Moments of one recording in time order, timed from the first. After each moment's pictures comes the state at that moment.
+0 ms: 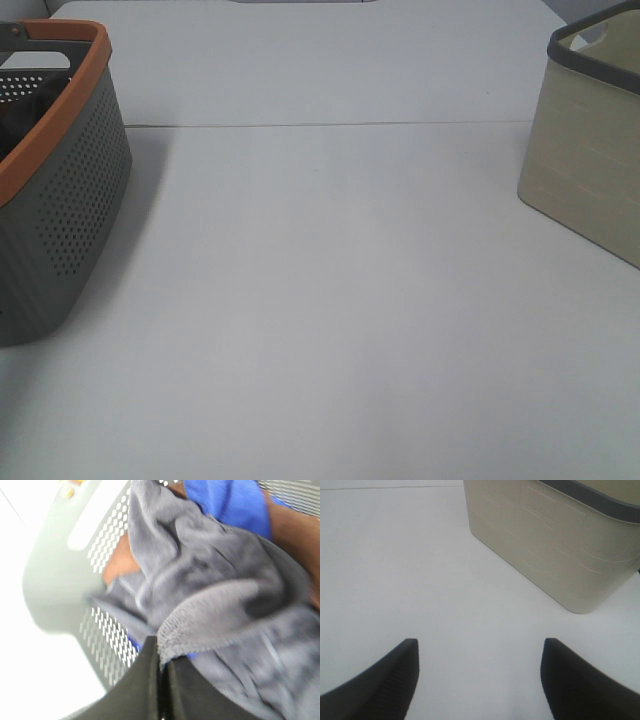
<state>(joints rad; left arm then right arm) 0.06 1.64 -1.43 0.10 0.76 0.85 -0.01 0.00 -0.50 0.02 1.07 0.02</state>
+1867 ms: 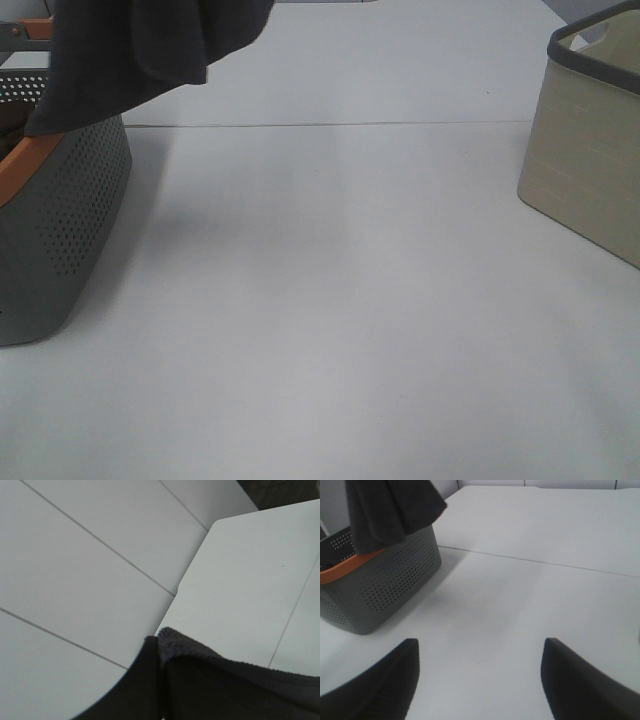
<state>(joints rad) -0.52 1.71 -2.36 0.04 0.95 0.80 -0.01 0.49 -0.60 0.85 0.73 -0.69</state>
